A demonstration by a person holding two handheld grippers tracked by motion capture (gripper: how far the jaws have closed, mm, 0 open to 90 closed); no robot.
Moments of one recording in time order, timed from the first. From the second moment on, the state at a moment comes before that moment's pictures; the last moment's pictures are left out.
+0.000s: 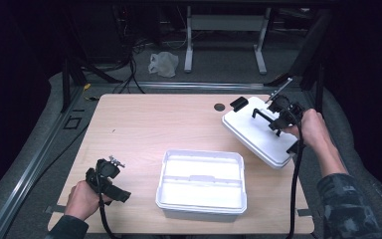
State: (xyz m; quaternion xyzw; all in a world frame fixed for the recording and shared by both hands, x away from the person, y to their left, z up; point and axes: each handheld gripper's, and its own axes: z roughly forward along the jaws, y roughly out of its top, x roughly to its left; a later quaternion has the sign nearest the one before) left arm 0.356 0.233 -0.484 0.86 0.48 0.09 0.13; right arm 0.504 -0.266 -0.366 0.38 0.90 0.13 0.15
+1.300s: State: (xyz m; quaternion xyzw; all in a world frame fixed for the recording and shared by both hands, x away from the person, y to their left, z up) left arm 0.358 0.235 -0.489 0.87 0.48 0.08 0.12; right arm 0.384 -0.111 -0.359 0.05 0.98 0.19 0.08
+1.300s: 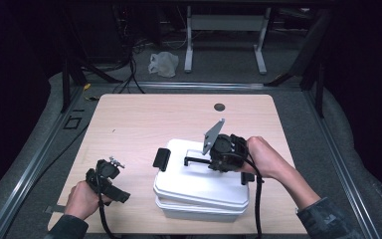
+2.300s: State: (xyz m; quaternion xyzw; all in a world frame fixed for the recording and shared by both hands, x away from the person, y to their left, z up) left arm 0.358 0.236 -0.489 0.87 0.48 0.08 0.12; right arm 0.370 -0.138 -0.360 0.09 0.96 0.25 0.06
